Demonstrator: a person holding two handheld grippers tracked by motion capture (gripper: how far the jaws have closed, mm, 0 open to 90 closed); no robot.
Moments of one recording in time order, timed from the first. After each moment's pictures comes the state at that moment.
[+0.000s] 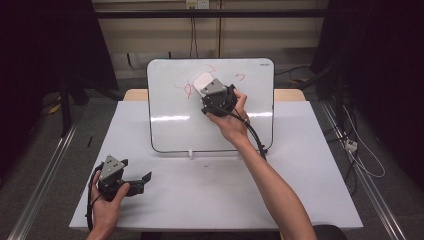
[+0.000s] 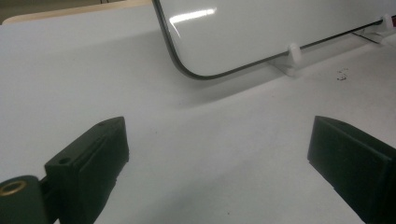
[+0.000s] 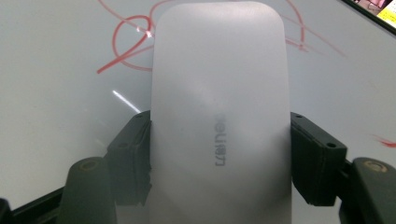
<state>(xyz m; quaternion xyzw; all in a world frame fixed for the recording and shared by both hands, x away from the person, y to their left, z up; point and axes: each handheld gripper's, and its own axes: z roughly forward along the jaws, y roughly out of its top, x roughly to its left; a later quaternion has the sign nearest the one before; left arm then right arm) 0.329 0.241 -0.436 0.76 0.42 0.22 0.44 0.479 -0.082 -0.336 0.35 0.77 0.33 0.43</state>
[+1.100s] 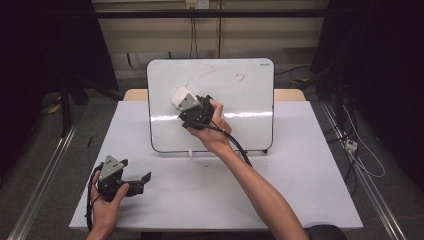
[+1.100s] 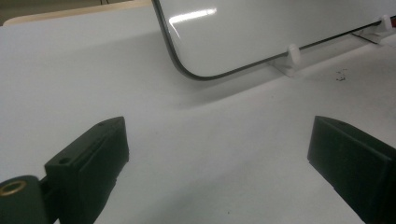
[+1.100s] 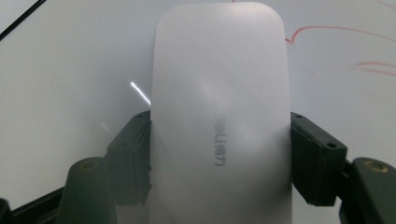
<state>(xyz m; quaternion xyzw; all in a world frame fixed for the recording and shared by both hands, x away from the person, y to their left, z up) 0.328 0.242 -0.435 0.76 0.42 0.22 0.44 0.462 -0.023 -0.359 0.28 0.81 0.31 0.42</state>
